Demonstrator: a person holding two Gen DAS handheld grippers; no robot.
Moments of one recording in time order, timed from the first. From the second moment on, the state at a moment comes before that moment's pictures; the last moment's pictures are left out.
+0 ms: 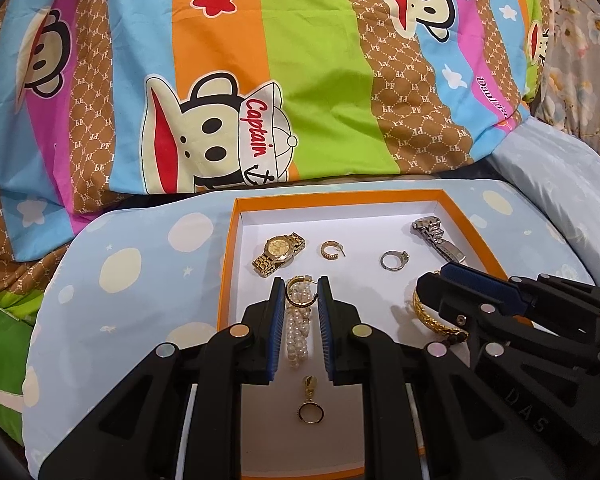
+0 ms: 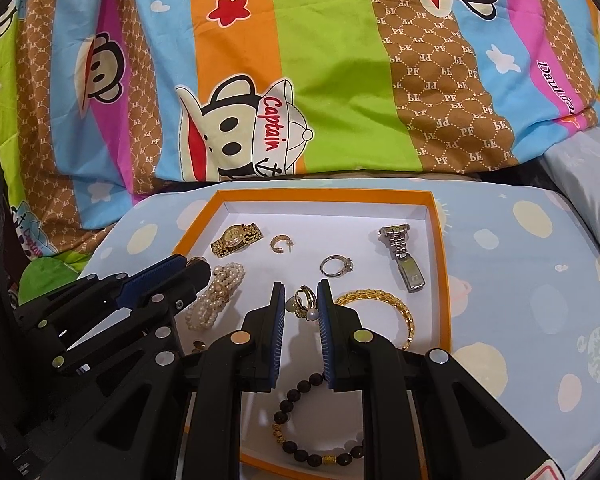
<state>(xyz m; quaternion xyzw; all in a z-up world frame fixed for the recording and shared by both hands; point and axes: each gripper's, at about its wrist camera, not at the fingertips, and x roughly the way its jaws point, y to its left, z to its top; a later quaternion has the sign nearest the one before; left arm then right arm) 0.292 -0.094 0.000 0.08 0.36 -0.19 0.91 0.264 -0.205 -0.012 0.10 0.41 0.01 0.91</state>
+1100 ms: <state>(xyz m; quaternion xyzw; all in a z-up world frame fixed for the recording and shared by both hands) 0.287 -0.060 0.016 0.02 0.34 -0.15 0.93 0.240 -0.237 0.011 0.14 0.36 -0.03 0.92</state>
